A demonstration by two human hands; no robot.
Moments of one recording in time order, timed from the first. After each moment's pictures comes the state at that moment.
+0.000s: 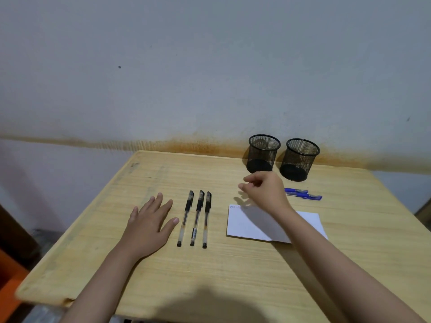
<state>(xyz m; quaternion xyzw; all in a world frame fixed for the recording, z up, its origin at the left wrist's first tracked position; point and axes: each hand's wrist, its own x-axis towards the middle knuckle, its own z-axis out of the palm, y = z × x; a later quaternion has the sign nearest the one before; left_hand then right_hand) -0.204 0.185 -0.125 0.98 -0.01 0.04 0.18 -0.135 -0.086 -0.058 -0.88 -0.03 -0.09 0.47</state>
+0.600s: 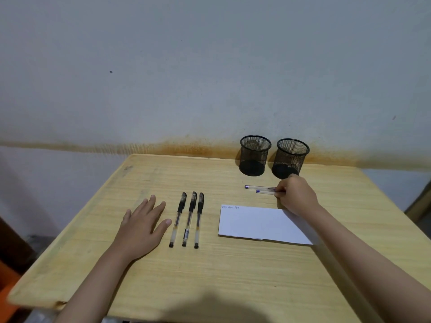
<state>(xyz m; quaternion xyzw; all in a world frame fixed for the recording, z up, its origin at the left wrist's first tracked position) -0.205 0.183 -0.125 0.99 -0.01 0.04 0.17 -0.101 -0.185 -0.090 -0.98 -0.03 -0.12 0.14</state>
